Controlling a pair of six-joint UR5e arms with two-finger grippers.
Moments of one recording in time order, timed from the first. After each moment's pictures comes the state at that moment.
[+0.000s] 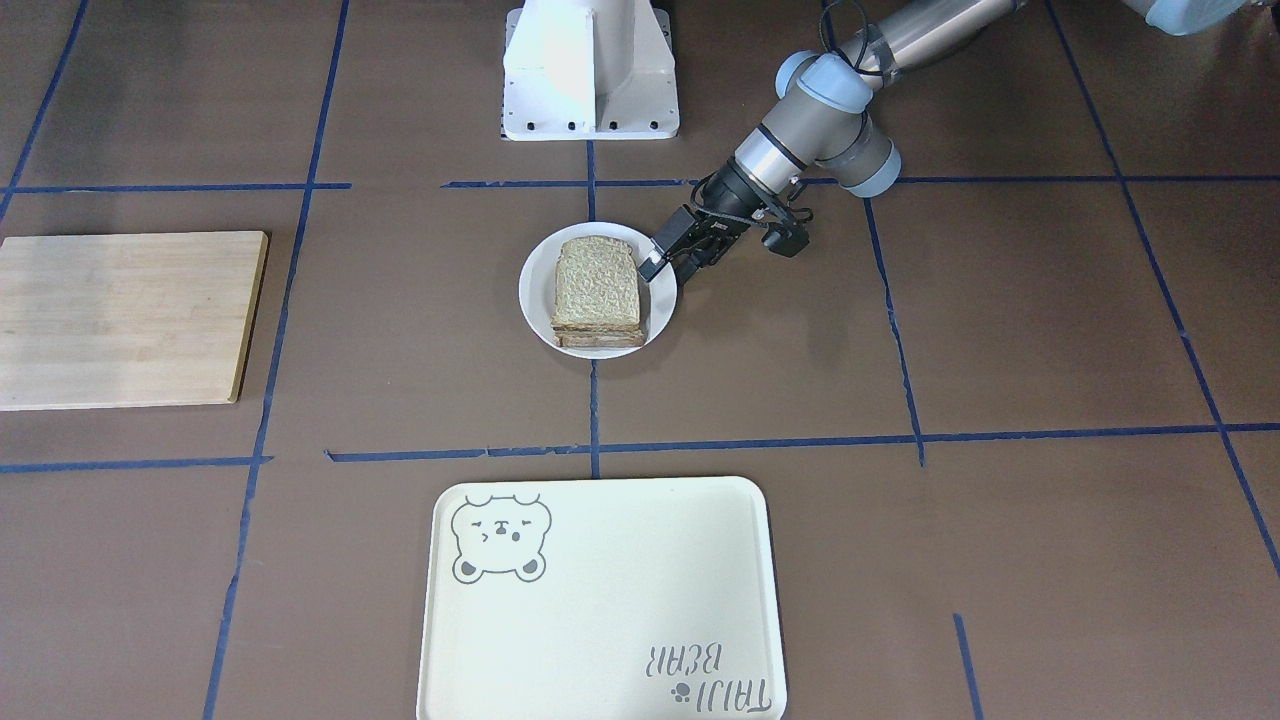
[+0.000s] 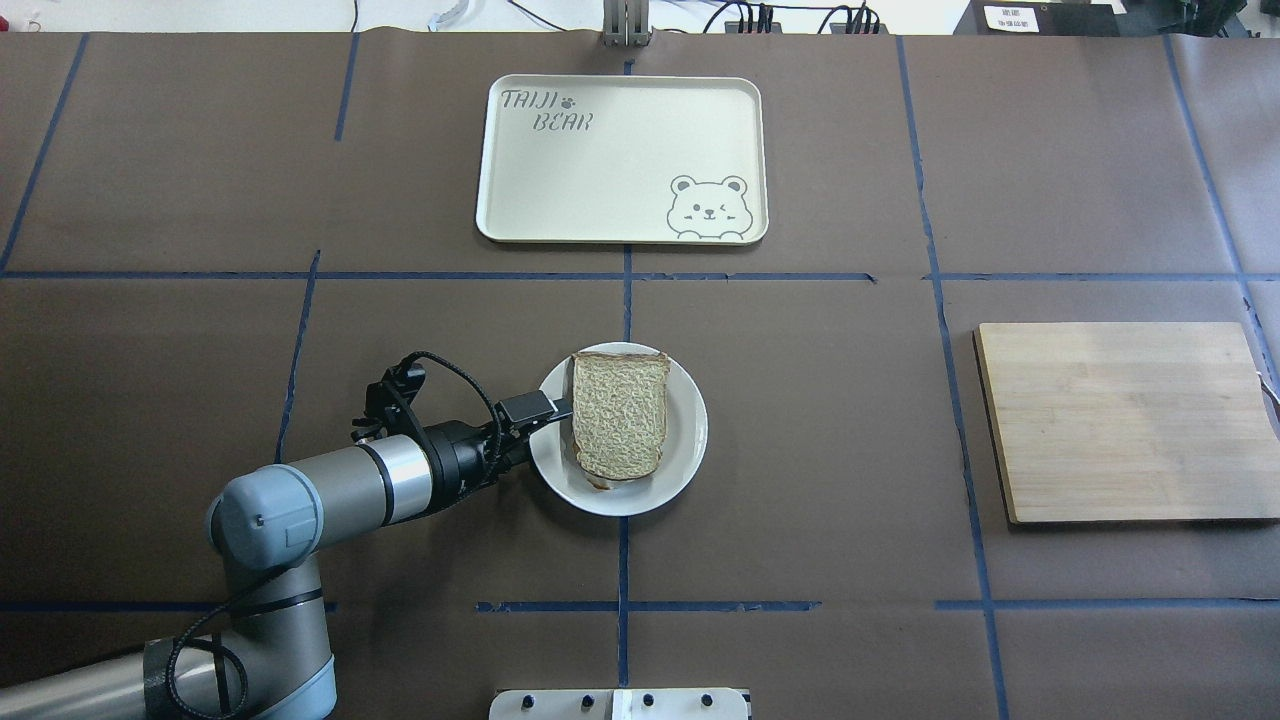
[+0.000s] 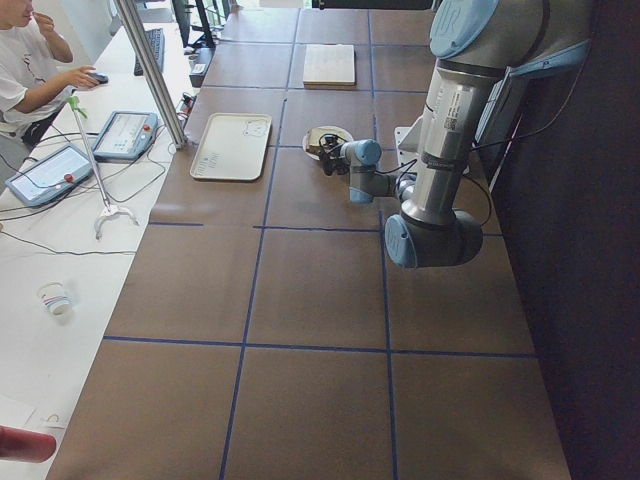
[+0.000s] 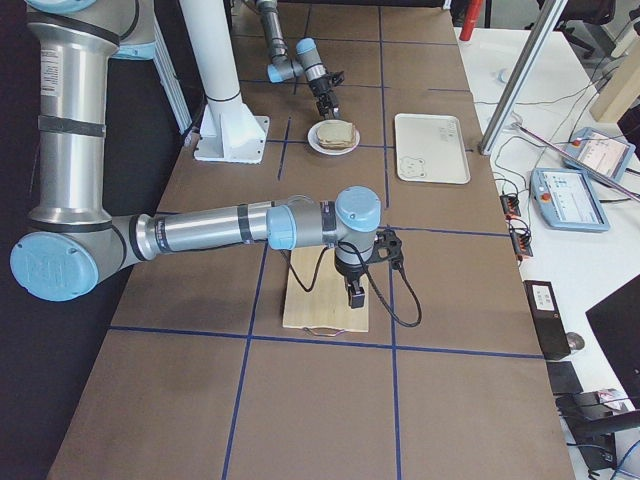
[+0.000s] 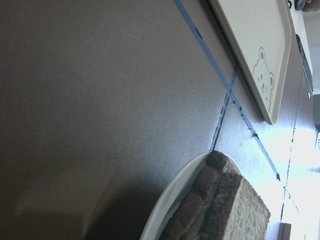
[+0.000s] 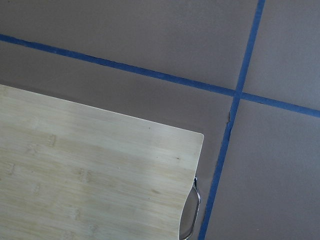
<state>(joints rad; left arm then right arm) -0.31 -1.95 -1.49 -2.85 -1.44 -1.98 1.47 -1.67 1.85 -1.62 2.35 -0.08</state>
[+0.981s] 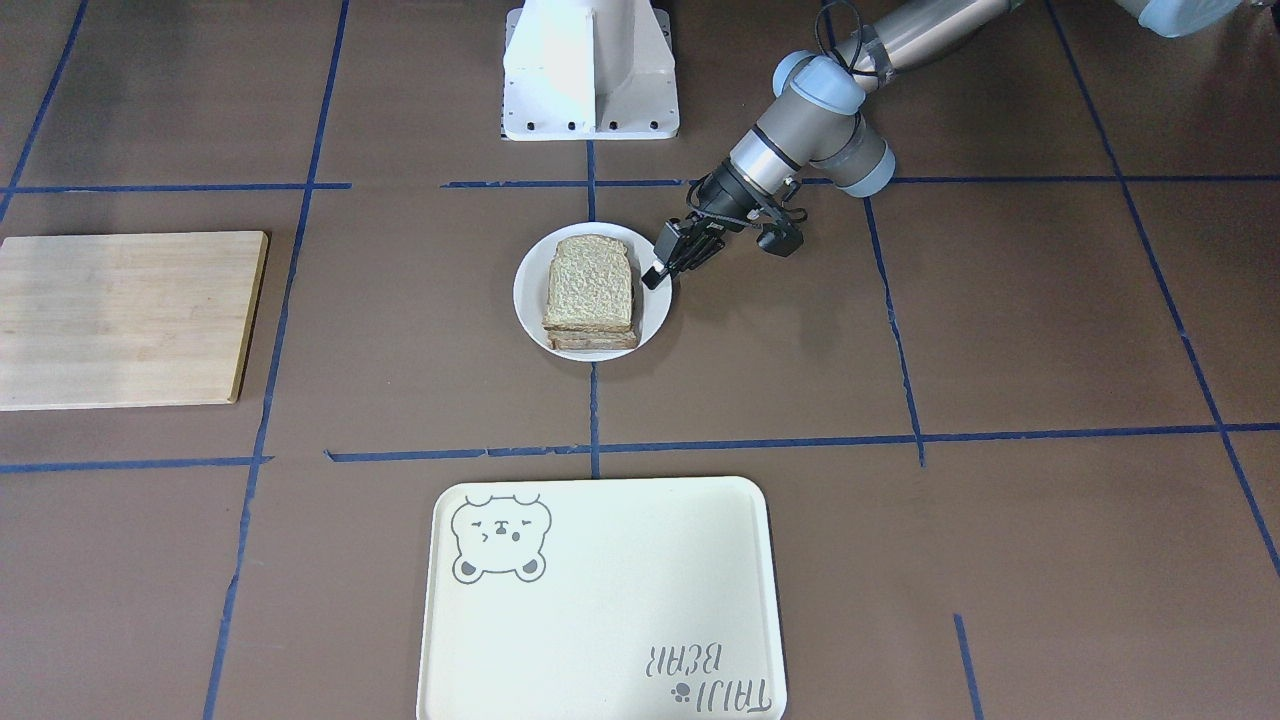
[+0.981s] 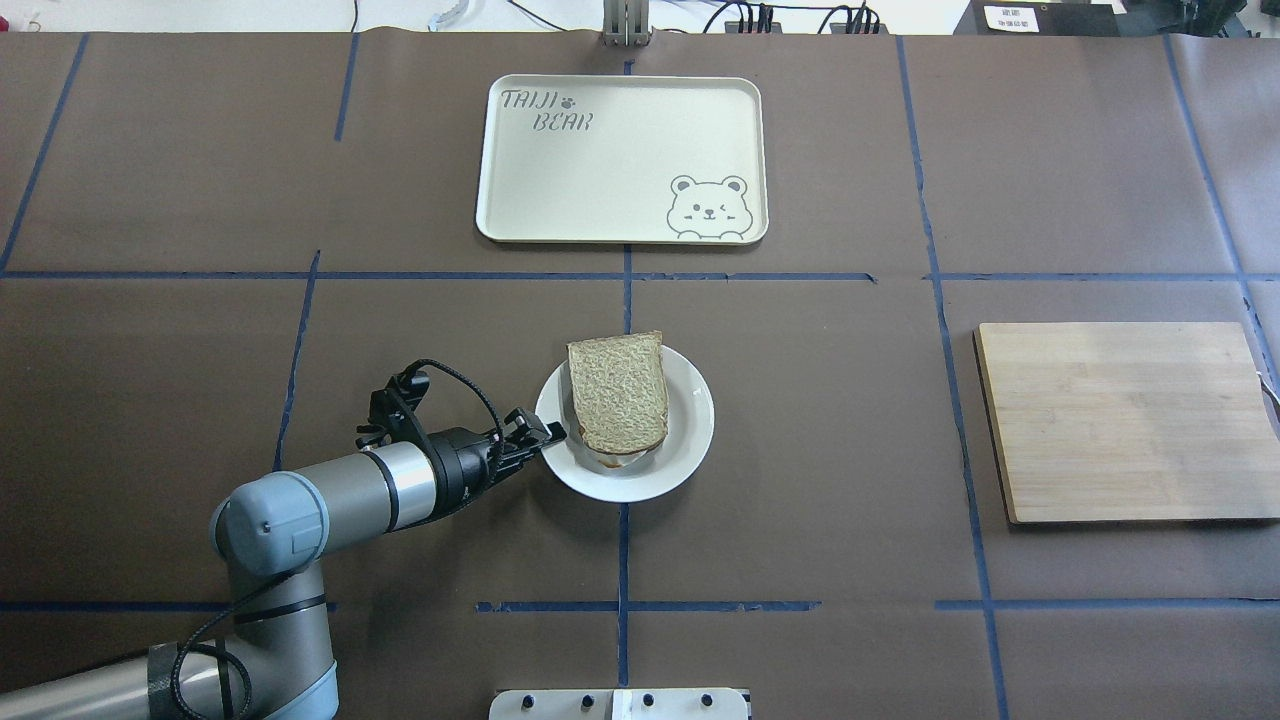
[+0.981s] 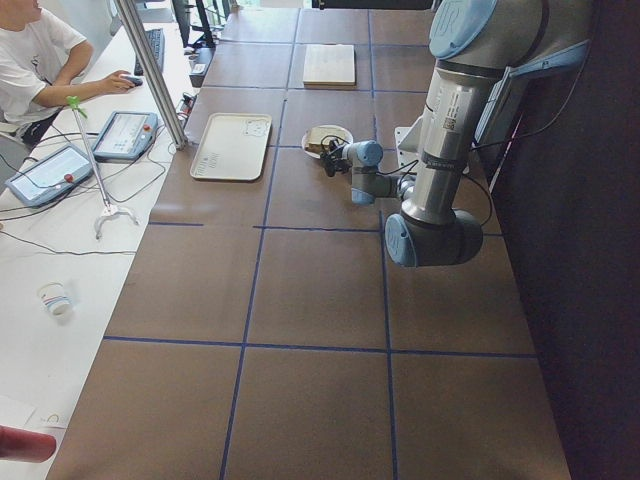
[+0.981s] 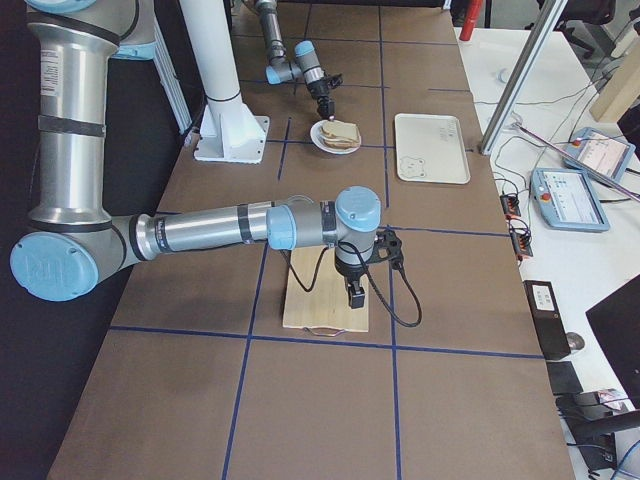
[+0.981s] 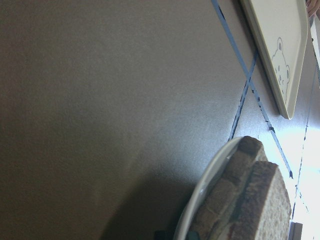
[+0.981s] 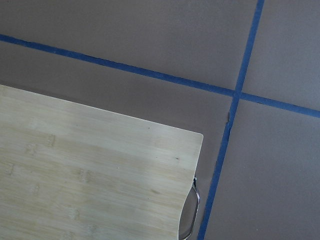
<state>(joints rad) -0.30 -1.95 -1.48 -2.85 -1.43 -1.98 1.47 -1.67 1.85 -1.62 2.35 -0.08</state>
